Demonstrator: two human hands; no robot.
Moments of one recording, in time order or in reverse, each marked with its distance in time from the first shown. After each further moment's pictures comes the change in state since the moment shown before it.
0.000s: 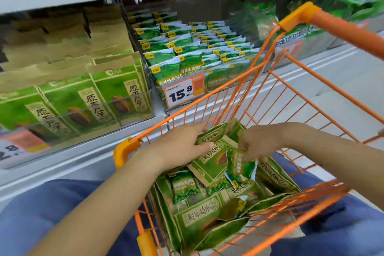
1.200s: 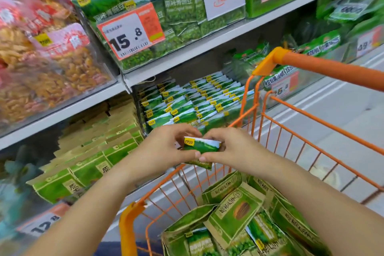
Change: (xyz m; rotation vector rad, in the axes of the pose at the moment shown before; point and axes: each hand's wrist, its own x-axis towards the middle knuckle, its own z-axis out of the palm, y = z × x) left_hand 0.007 0.052 -0.101 0.038 0.298 0.058; right_hand -0.017 -0.013 -0.040 0.638 1.055 -0.457
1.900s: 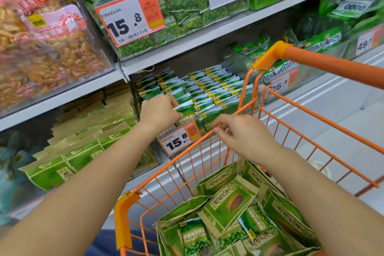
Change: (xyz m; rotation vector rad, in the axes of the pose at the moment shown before) left_hand 0.071 -0.032 0.001 0.366 0.266 -0.379; right_hand 0.002 0.014 -0.010 -0.409 0.143 -0.020
